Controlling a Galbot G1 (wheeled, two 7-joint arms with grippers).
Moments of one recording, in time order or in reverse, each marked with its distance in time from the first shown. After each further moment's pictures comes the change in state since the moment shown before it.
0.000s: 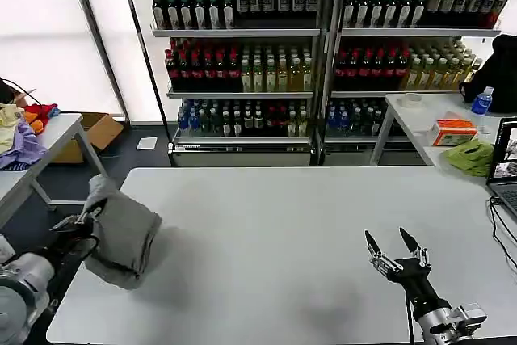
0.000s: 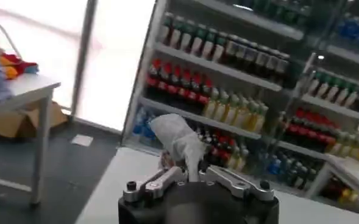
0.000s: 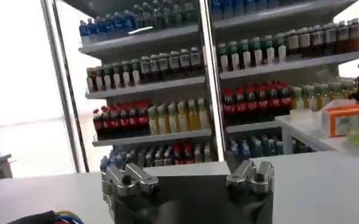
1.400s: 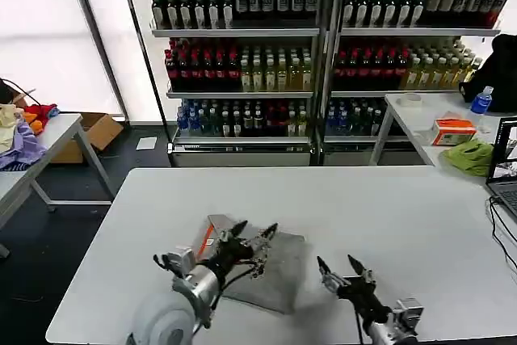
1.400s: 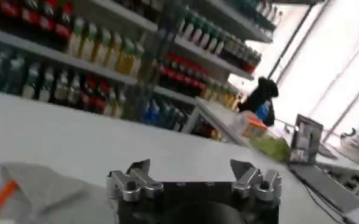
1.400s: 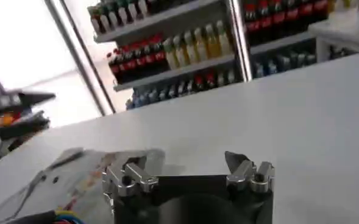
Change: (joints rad) left arm -0.318 -0.229 0.771 0.030 0.297 -0.095 -0.072; right arm 0.073 0.018 -0.306 -0.009 0.048 -0.288 0.180
